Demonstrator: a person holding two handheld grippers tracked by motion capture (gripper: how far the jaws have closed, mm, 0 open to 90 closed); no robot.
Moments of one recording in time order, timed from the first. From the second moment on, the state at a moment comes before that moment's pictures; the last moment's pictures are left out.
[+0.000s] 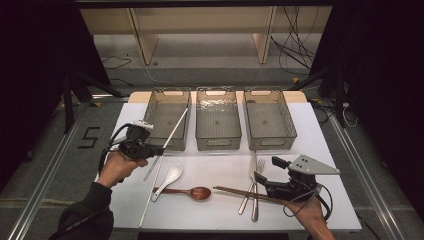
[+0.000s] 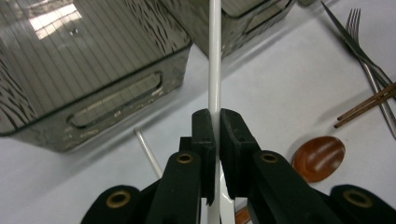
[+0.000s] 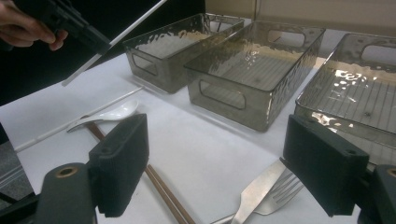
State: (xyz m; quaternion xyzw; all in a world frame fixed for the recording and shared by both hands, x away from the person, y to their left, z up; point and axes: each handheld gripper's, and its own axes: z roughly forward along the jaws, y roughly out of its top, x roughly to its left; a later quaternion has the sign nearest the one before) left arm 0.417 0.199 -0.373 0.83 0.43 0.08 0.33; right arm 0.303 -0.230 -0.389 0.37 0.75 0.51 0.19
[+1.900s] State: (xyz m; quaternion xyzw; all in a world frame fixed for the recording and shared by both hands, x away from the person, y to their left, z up) left arm 0.547 0.218 -0.365 0.79 0.49 0.18 0.33; right arm 0.304 -0.231 -0.390 0.37 0.75 0.52 0.19
